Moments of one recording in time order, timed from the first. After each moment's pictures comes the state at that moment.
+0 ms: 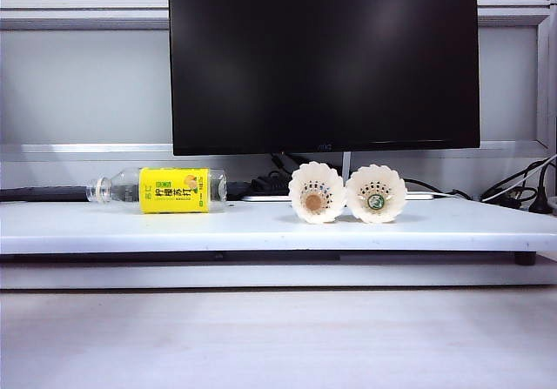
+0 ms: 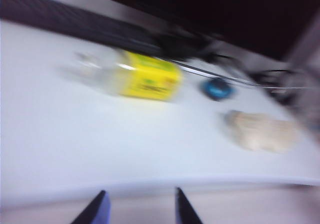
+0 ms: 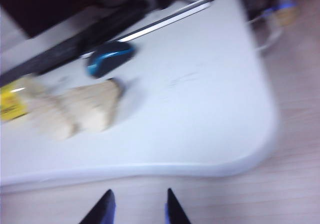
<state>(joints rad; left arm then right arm) -0.03 0.00 0.01 -0.06 0.41 -0.43 0.12 0.00 0.01 -0.18 -0.19 0.44</state>
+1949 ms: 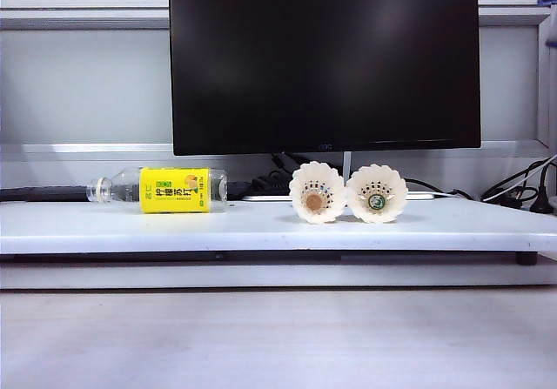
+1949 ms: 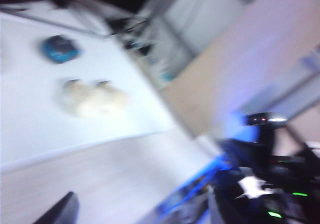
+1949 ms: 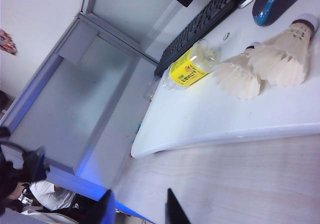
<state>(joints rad) -0.03 0.45 0.65 -0.46 0.89 -0.48 0.12 0.07 0.16 -0.10 -0.67 0.95</state>
